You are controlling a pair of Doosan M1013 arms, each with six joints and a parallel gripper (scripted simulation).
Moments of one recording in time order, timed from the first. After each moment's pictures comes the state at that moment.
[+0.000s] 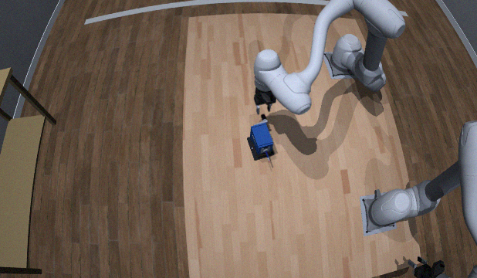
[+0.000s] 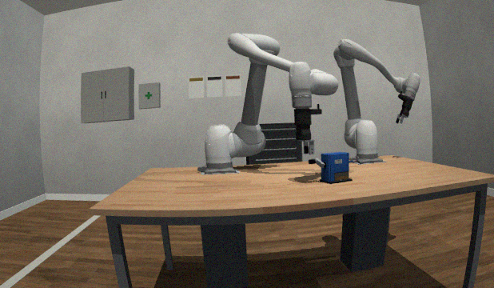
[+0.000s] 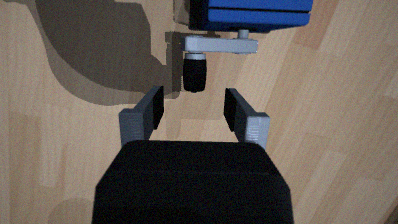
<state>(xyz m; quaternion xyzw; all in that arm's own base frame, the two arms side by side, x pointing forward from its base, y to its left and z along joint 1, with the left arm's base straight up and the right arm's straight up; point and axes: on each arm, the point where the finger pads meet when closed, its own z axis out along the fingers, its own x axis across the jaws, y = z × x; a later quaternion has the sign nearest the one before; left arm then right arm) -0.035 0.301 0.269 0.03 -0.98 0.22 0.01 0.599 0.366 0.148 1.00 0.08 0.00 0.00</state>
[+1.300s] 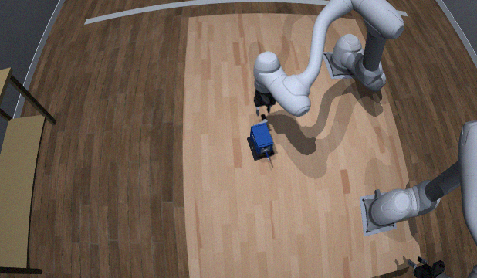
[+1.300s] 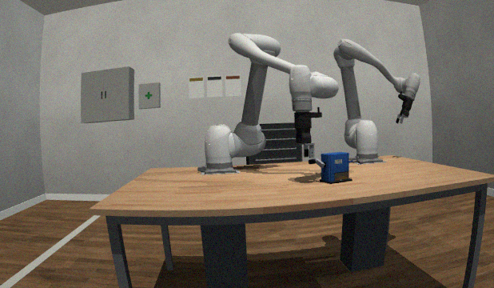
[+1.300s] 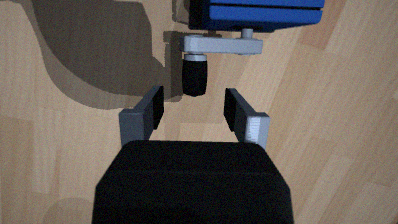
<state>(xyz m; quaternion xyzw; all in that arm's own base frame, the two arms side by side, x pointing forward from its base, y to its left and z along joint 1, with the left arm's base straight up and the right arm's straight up) -0.035 0.301 0.269 0.03 -0.98 0.22 0.01 0.599 0.367 0.133 1.00 0.08 0.00 0.00</state>
